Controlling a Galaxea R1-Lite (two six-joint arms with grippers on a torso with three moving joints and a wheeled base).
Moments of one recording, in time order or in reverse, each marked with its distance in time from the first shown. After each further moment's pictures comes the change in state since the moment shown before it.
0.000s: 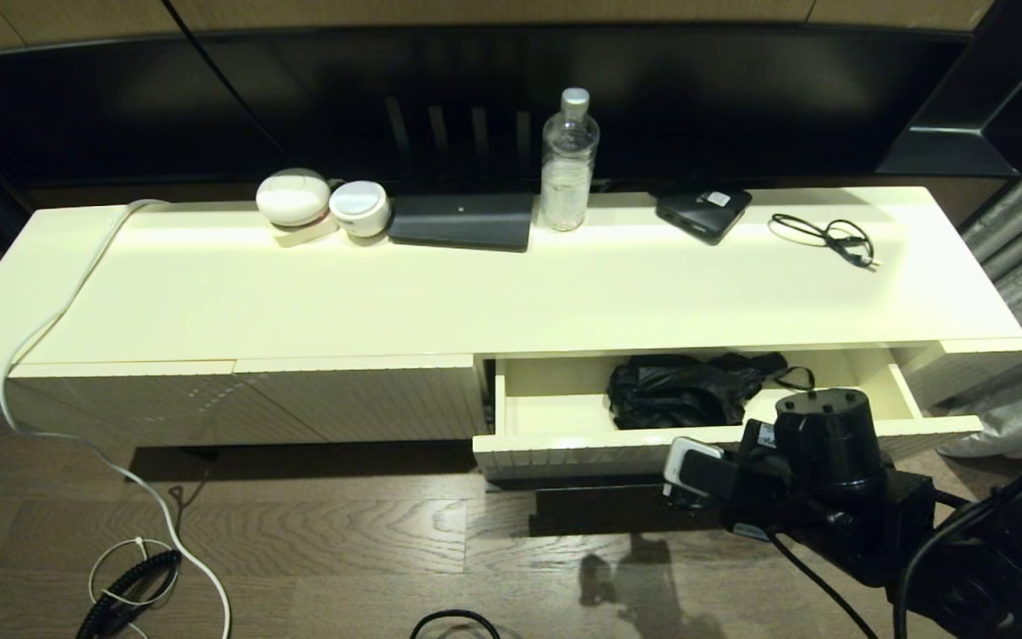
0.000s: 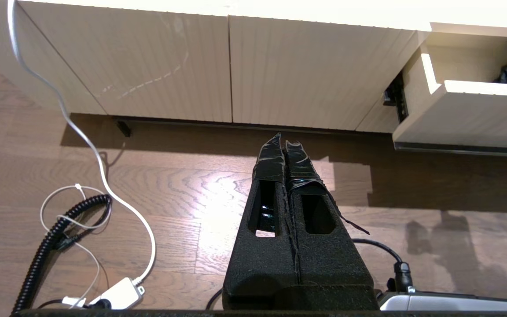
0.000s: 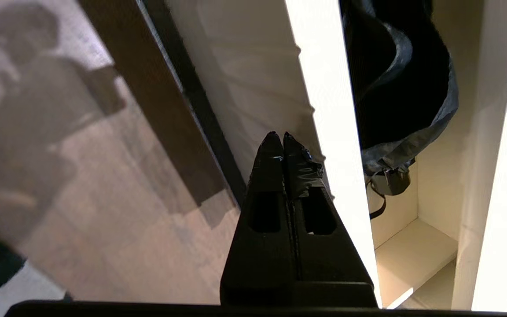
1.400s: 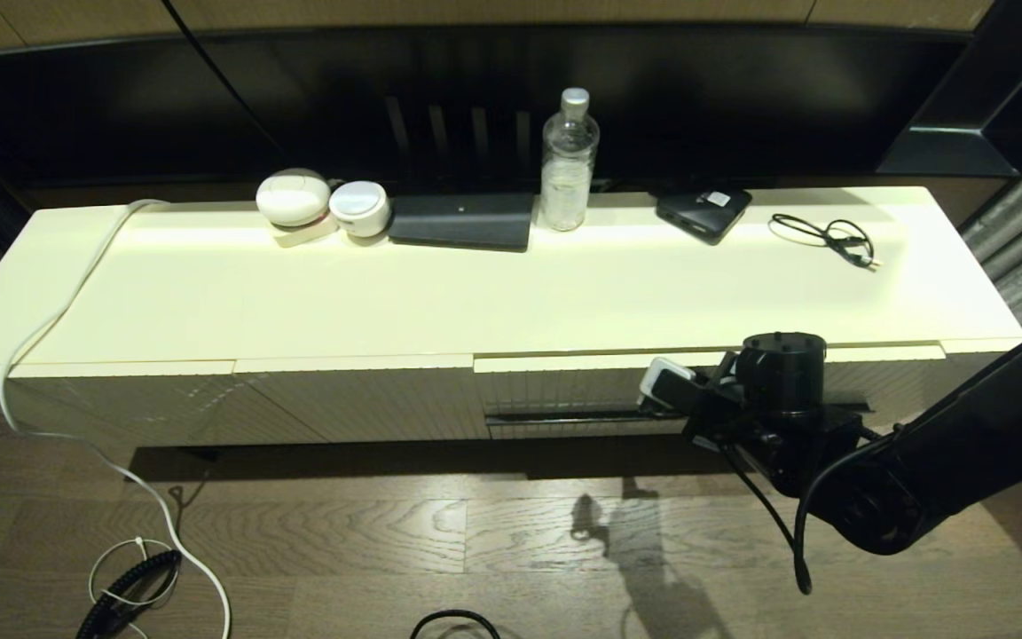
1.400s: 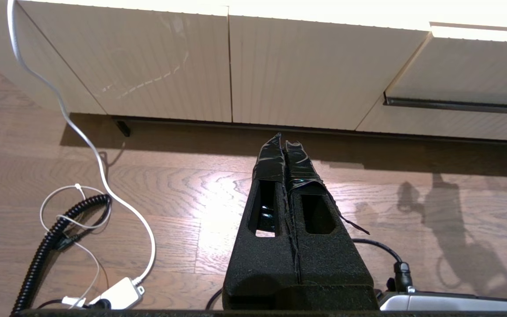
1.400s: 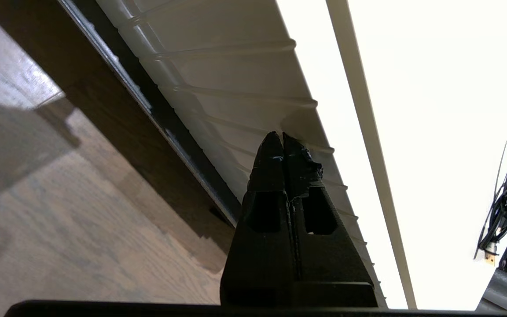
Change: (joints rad) left arm 0.000 0.000 0.000 0.000 0.000 -0.001; right arm -0.053 0.162 -0.281 -0.100 -0.068 0.007
